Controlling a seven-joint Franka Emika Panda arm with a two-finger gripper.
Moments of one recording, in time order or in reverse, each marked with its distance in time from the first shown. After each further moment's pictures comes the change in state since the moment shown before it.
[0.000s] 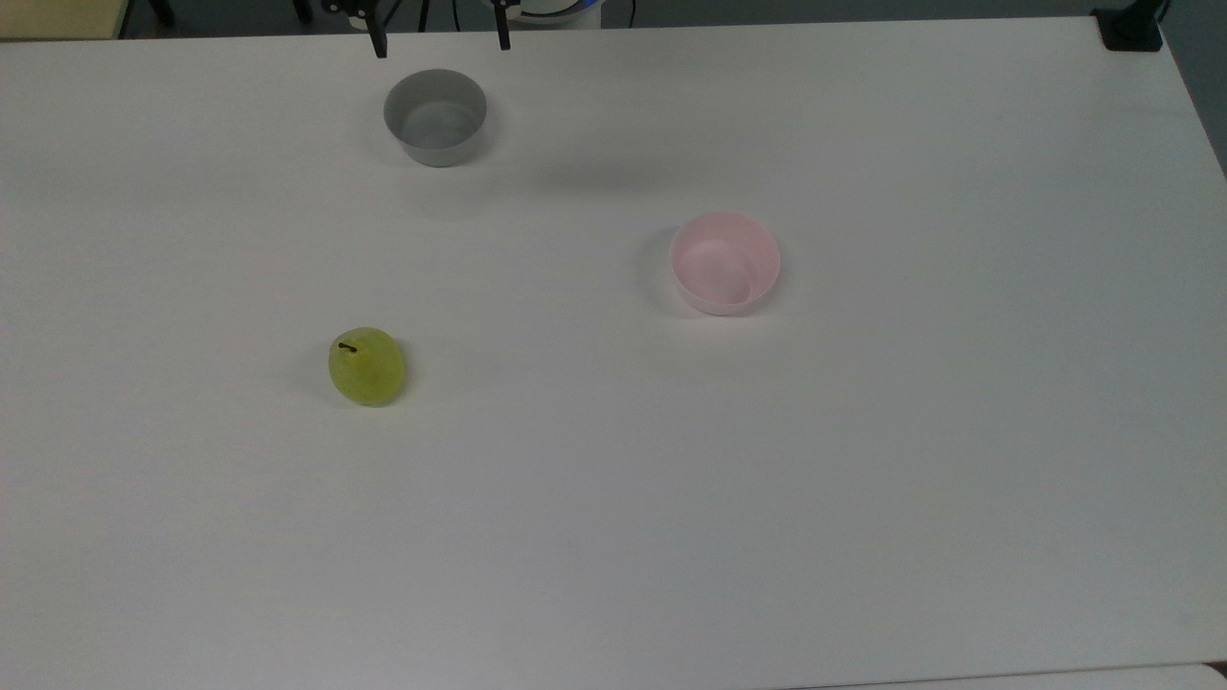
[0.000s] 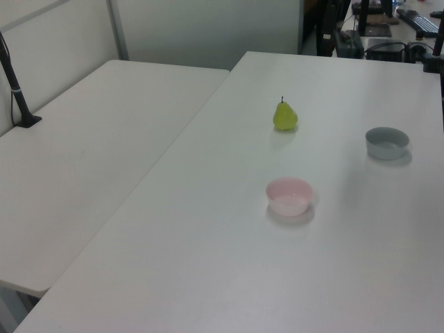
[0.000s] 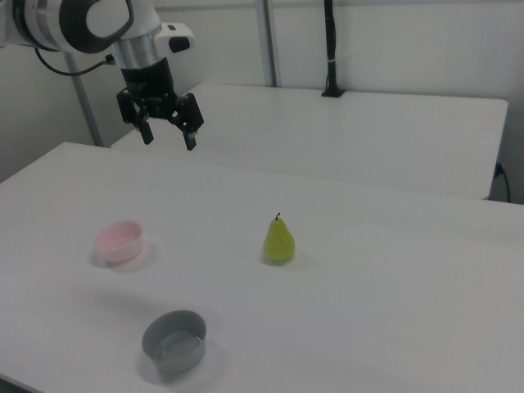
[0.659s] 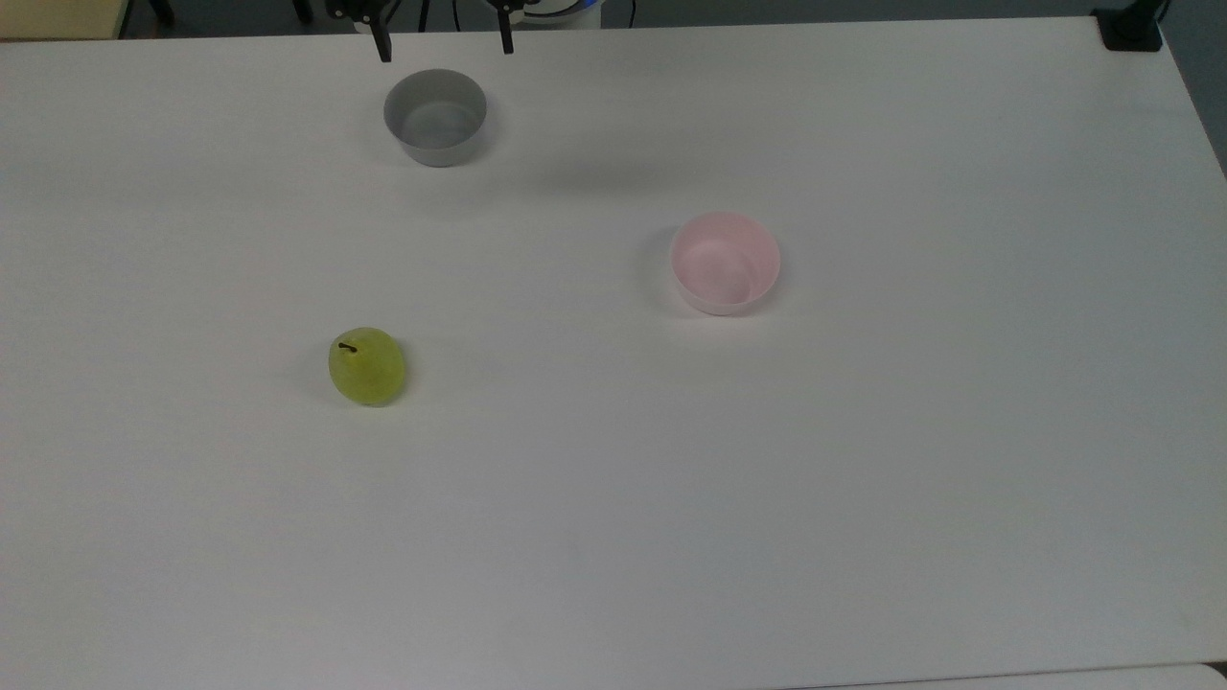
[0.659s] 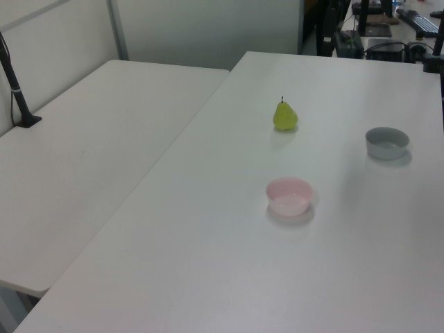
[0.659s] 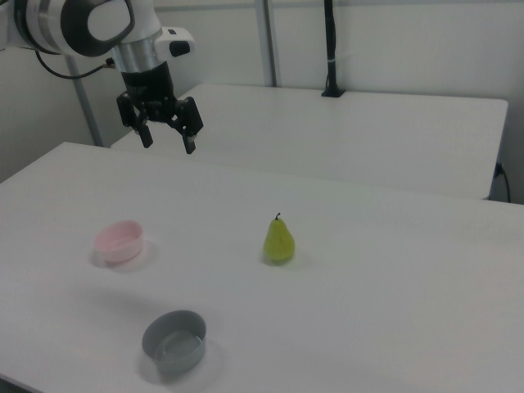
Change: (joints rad) arm 0.003 0.001 0.000 -0.012 0.000 0.000 0.000
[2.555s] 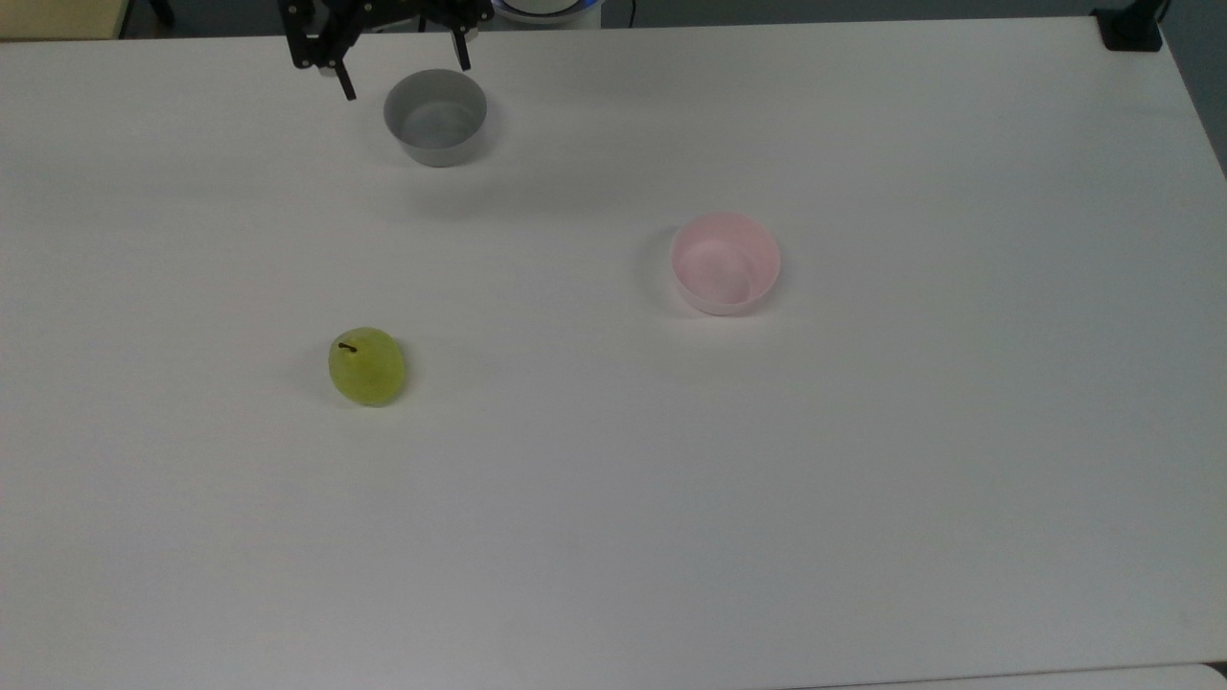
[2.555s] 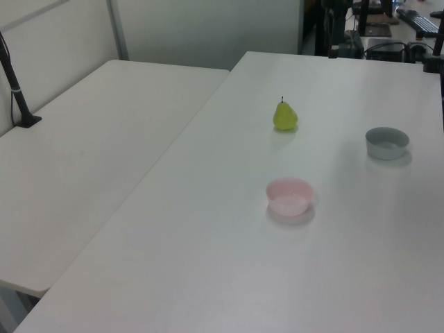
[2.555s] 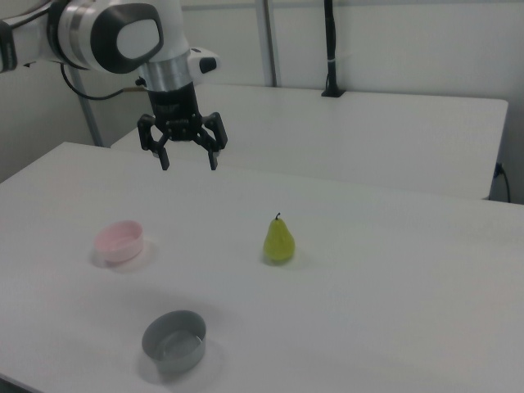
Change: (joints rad) arm -0.040 0.052 -0.023 -0.010 -0.005 0.000 -0.313
